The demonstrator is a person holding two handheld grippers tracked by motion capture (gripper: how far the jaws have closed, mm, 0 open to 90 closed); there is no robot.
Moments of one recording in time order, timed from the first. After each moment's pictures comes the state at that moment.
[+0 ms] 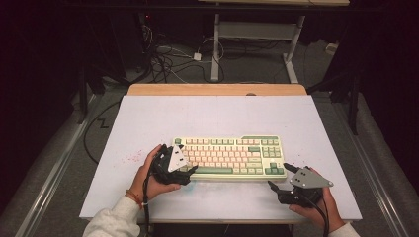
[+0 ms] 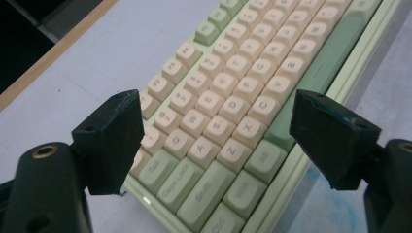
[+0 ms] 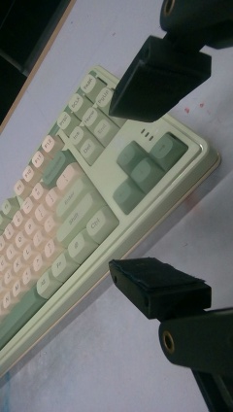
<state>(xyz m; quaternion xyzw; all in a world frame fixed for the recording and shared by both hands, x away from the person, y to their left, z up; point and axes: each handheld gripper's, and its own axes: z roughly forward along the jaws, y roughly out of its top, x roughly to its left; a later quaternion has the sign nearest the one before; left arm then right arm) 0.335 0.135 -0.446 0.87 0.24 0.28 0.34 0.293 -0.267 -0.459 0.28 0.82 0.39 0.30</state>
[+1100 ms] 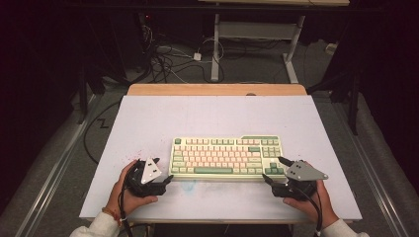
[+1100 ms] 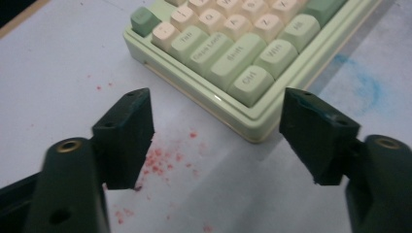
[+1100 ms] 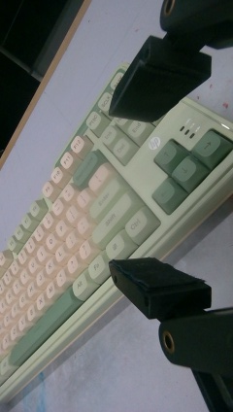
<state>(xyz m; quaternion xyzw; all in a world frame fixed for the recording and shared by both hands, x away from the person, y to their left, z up) 0.306 0.193 -0.472 0.86 0.30 0.26 0.32 0.306 -0.252 -0.449 0.29 0.81 0.40 0.30</state>
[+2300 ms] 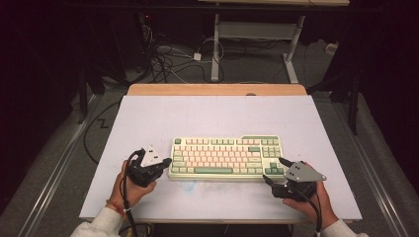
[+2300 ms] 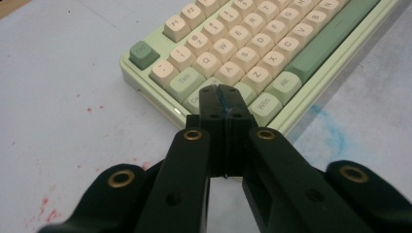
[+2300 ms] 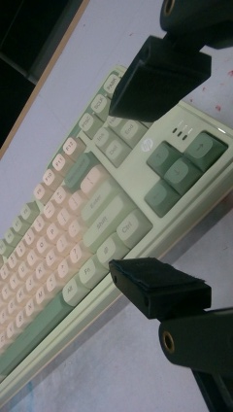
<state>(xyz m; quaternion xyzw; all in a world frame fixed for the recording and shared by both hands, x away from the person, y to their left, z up) 0.330 0.181 -0.440 0.86 0.32 0.20 0.34 0.305 -0.252 -0.454 0.29 0.82 0.39 0.31</state>
